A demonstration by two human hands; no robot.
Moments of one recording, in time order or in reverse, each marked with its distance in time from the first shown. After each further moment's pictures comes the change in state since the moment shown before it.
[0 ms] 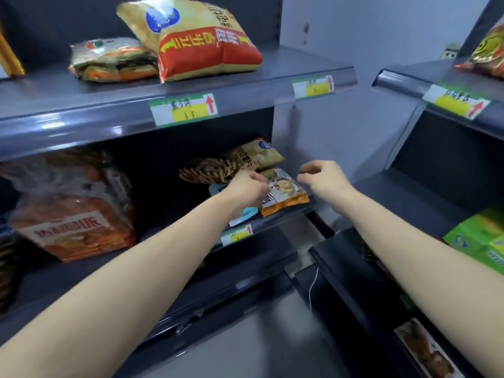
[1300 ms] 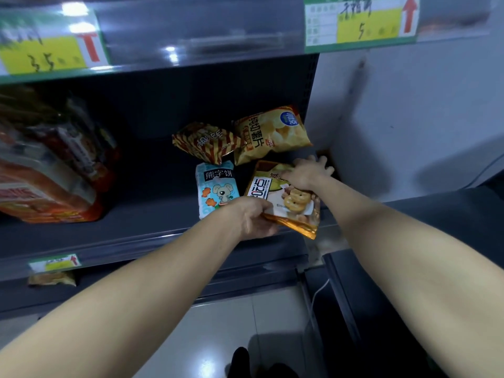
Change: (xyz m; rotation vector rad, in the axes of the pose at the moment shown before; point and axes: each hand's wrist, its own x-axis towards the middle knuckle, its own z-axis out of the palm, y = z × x) left_hand 0.129 -0.048 0.068 -0.640 0.128 -0.720; right_hand 0.211 0.092 0.093 -0.759 -0.515 -0.040
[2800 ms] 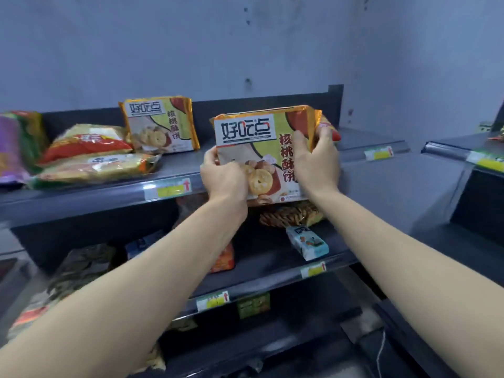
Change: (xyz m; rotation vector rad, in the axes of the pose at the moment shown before) left_hand -0.351 -0.001 -0.273 -0.256 0.251 1.279; right_hand -0.379 -0.327 -0.063 0.897 1.114 -0.357
